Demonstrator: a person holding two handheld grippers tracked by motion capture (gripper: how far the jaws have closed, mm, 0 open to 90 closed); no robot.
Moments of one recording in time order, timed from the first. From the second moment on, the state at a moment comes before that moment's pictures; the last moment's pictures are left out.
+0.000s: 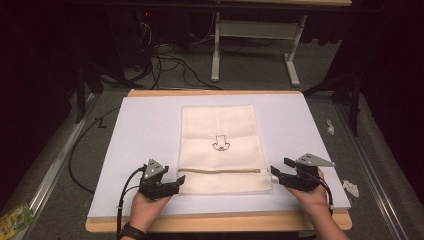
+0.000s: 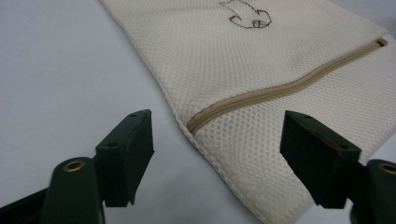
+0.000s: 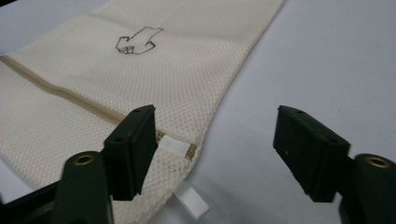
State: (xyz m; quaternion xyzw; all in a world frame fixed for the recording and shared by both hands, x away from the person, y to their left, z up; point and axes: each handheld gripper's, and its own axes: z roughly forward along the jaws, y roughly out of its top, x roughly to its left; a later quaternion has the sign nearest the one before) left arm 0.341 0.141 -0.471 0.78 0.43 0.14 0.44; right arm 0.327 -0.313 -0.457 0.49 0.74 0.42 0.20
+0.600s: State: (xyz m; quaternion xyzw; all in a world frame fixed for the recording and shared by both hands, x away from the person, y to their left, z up) left arm 0.342 0.129 -0.481 0.81 0.42 0.12 0.40; right arm 0.338 -0.289 -0.477 0.48 0.79 0.36 0.15
